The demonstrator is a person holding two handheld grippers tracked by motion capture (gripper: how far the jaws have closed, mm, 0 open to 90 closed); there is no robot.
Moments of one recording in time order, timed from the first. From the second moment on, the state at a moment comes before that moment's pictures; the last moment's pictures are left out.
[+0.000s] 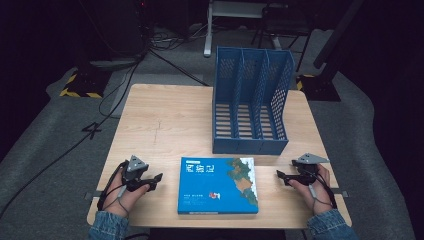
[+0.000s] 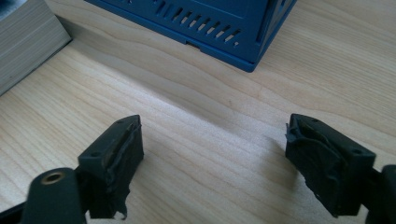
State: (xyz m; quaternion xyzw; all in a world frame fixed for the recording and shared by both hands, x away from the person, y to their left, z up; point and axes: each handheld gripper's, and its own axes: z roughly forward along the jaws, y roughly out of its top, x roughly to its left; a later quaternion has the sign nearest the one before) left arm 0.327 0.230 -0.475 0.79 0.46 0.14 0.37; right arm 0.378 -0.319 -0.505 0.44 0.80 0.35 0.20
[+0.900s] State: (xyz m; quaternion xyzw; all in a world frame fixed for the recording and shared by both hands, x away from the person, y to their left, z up) left arm 0.346 0.163 -0.480 0.81 0.45 -0.01 0.38; right arm 0.333 -0.247 -0.468 0.33 0.85 0.39 0.11
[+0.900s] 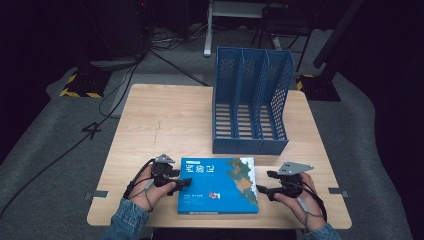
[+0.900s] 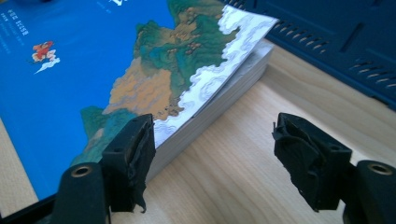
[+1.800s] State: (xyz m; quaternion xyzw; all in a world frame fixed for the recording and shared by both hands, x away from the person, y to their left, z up) left arm 0.335 0.159 -0.461 0.84 0.32 0.05 0.43; right arm 0.338 -0.222 -0.481 0.32 0.85 0.41 0.07
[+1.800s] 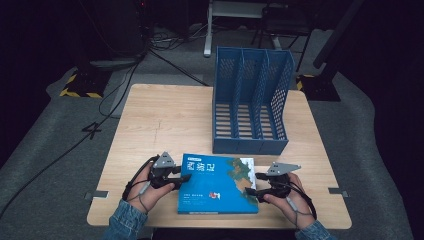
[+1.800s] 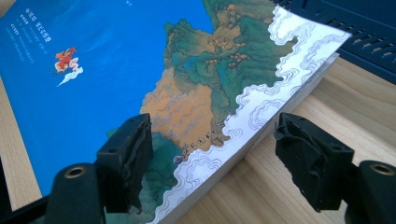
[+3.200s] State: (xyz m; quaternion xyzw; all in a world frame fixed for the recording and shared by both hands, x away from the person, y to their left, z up) left arm 0.357 0.094 -0.440 0.83 0.38 -0.10 0.40; right arm 0.306 -0.170 -0.446 0.22 0.86 0.43 0.15
